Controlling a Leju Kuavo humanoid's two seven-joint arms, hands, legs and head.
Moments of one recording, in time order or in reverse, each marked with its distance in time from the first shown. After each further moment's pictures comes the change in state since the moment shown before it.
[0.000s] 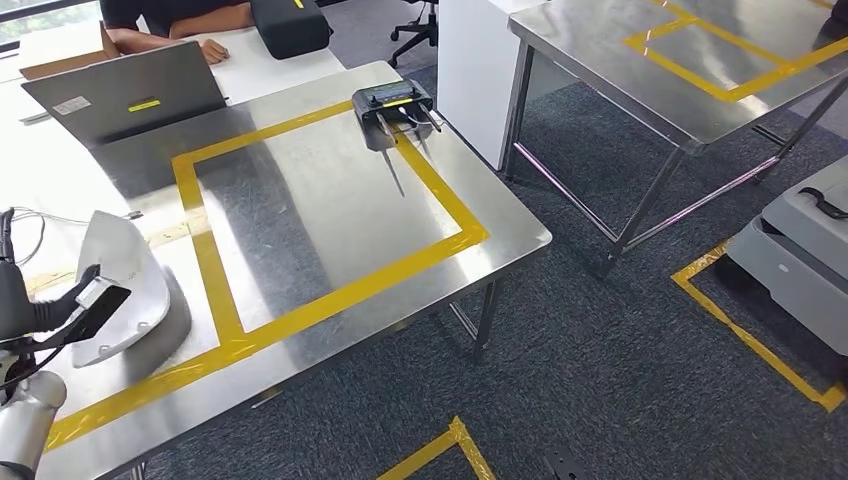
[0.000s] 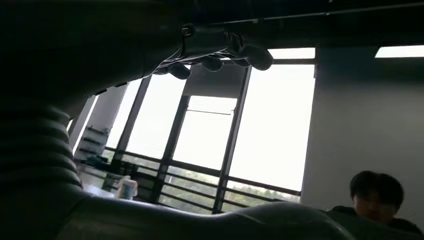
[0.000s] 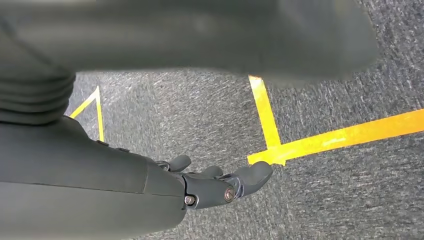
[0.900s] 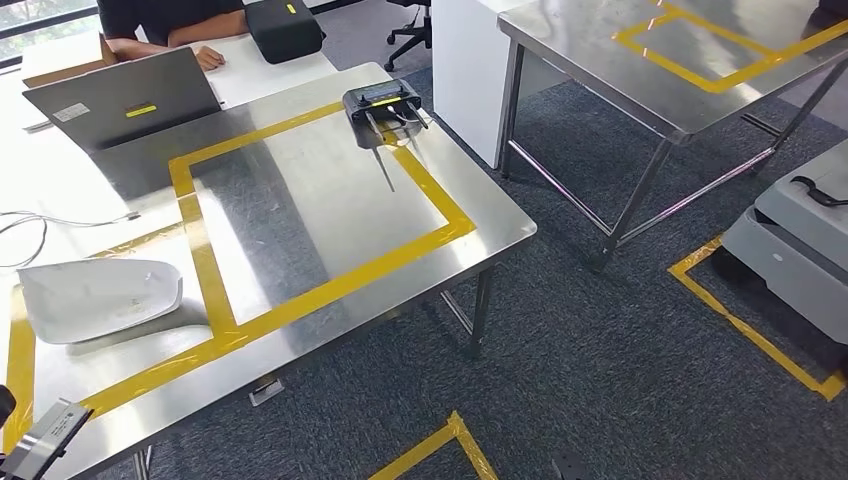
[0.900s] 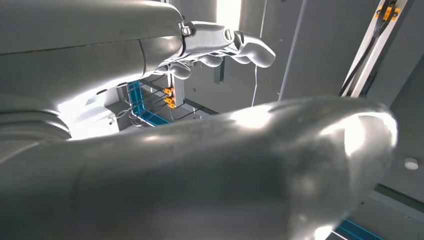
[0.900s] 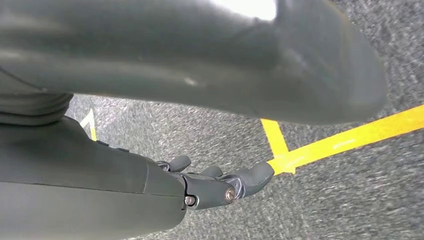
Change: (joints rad) left arm 0.601 -0.311 0.112 -1.301 0.025 -0.001 -0.074; right arm 0.005 0.016 -0.058 0.000 -0.039 -0.003 -0.015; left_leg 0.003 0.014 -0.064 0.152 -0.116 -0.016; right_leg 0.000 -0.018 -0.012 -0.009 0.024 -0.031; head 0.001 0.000
